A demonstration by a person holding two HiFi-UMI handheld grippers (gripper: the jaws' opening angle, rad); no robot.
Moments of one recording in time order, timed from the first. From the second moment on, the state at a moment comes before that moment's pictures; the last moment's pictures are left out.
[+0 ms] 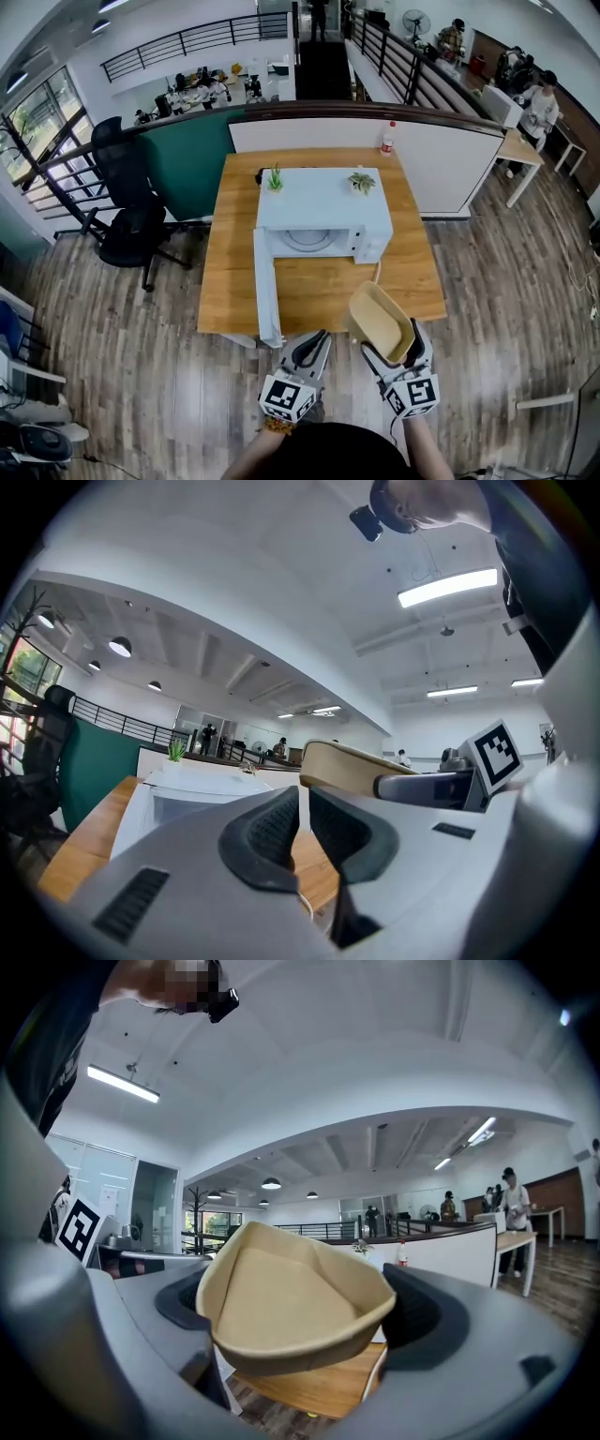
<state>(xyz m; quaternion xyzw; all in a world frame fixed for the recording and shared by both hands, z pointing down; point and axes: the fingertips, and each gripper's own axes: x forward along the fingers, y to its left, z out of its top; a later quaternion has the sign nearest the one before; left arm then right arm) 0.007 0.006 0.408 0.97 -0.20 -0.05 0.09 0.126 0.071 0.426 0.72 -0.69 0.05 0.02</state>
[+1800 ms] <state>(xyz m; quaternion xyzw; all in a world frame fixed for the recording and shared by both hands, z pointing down) -0.010 -0.080 0.428 0.95 -0.31 -0.04 0.07 0.140 -0.063 0.445 0.67 -0.74 0.04 0.01</state>
